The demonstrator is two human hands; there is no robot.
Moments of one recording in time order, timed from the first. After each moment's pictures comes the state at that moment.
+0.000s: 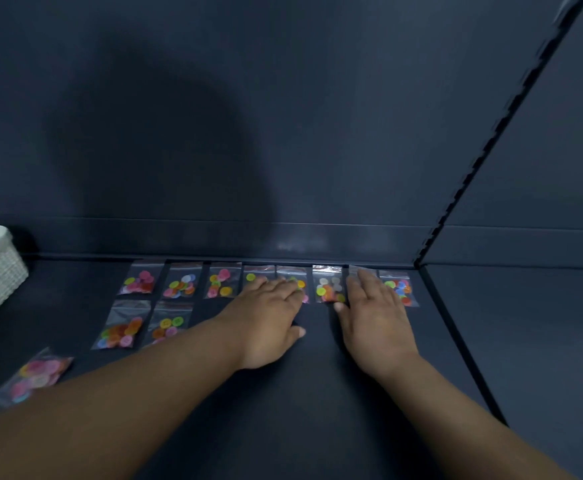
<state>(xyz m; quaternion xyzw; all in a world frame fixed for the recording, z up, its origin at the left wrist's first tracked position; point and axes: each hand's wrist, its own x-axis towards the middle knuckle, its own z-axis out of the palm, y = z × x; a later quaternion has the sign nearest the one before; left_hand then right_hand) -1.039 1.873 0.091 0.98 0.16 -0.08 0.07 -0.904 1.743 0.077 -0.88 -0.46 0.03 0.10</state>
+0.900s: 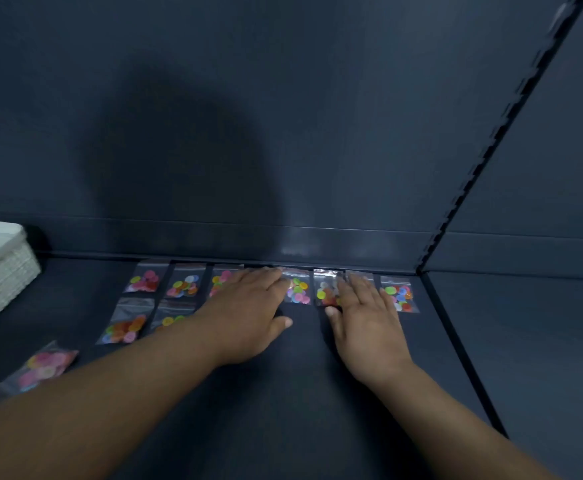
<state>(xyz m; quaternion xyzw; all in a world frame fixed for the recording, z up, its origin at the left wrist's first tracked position) -1.054 1.878 0.108 0.97 0.22 -0.03 0.07 -0.913 1.743 0.080 -0.86 -0.49 0.04 0.11</state>
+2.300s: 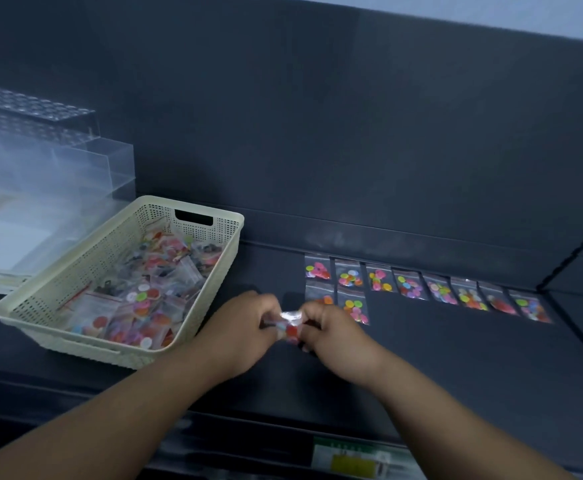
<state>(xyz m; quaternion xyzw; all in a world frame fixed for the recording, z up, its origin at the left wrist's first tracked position) -1.321 1.949 0.110 0.87 0.36 0.14 0.32 -1.175 1.865 0.102 -0.71 -0.51 0.35 0.34</state>
